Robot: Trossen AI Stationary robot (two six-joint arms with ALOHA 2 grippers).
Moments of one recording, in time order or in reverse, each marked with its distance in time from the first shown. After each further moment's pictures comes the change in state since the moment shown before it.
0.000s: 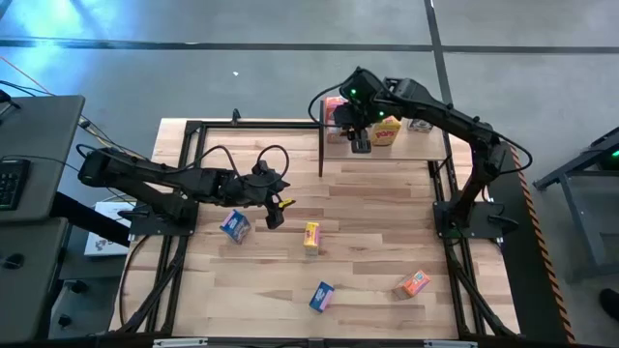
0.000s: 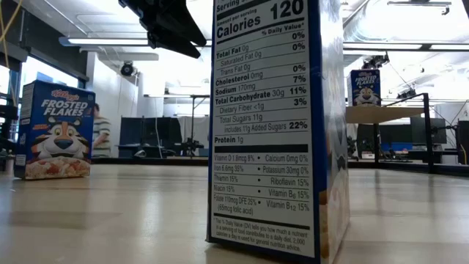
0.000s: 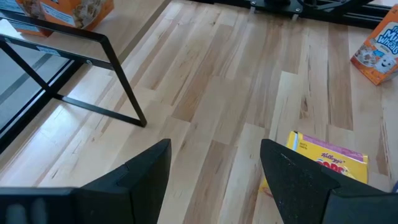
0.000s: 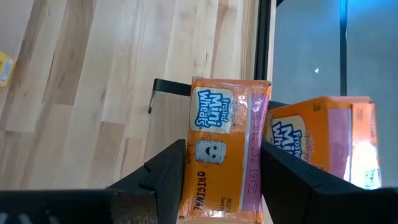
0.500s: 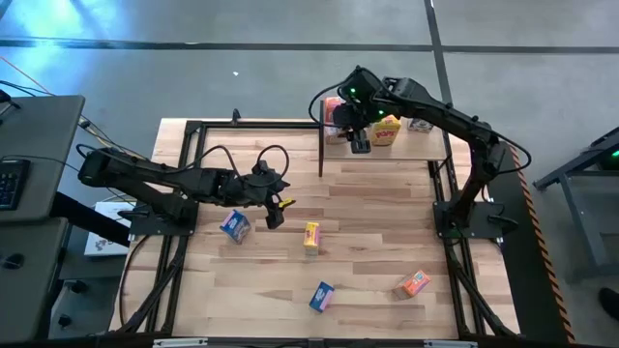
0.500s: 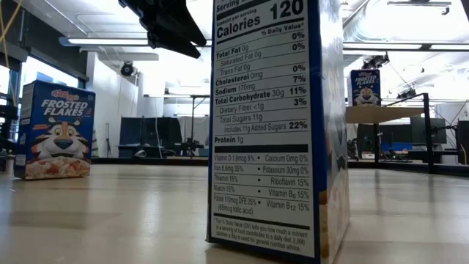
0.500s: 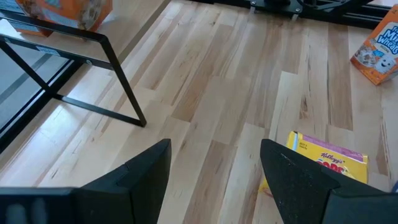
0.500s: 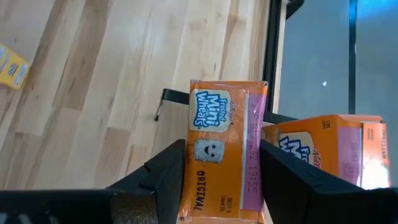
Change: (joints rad) left arm 0.000 0.000 0.000 0.000 0.001 0.000; right arm -0.008 0.010 0.002 0.015 -0.058 -0.030
